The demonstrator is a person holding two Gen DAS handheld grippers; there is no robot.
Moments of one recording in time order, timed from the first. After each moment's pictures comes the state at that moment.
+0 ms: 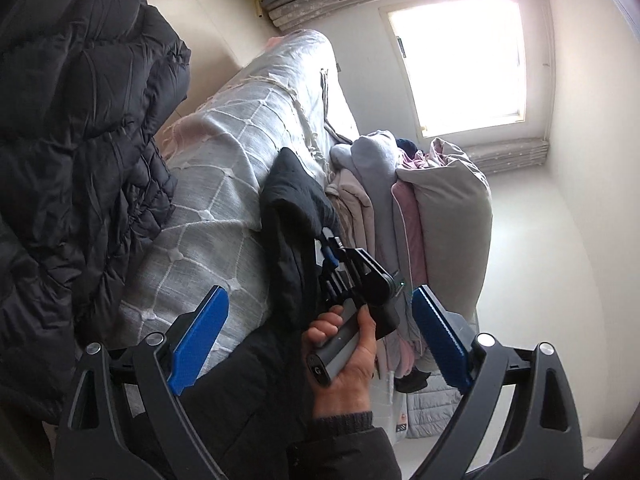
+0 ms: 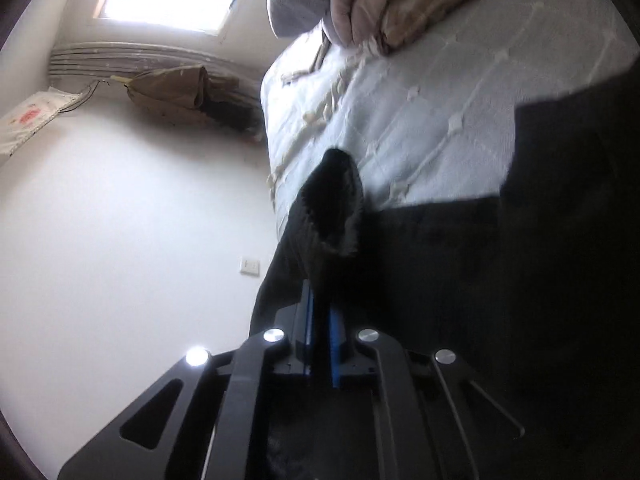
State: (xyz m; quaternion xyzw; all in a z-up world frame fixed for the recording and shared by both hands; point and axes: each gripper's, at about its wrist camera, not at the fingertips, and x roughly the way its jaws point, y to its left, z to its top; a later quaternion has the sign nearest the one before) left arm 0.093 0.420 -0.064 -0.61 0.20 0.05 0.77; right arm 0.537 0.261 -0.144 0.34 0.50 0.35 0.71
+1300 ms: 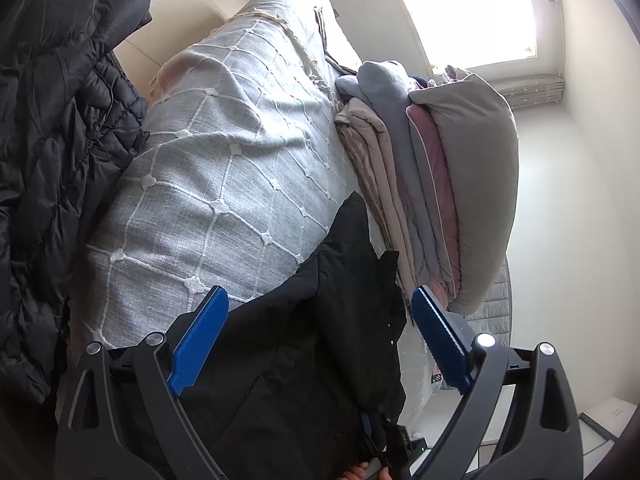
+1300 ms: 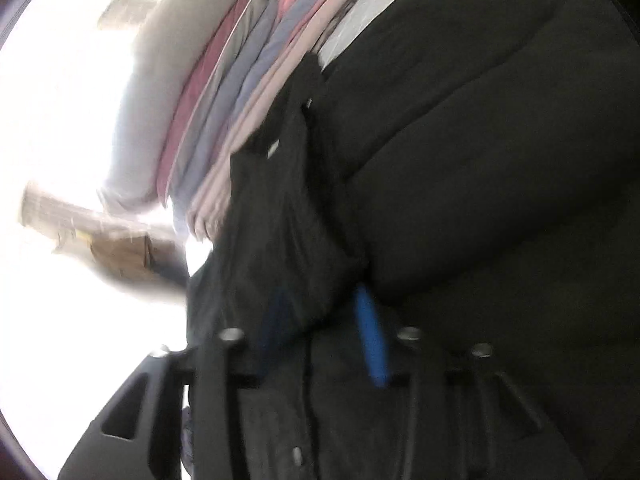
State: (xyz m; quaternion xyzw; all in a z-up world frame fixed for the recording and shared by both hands) left arm 0.133 0.358 -0.081 -0.56 0.30 0.02 0.77; right arm 0.273 -0.185 -0.175 0.48 0.37 0.08 0.79
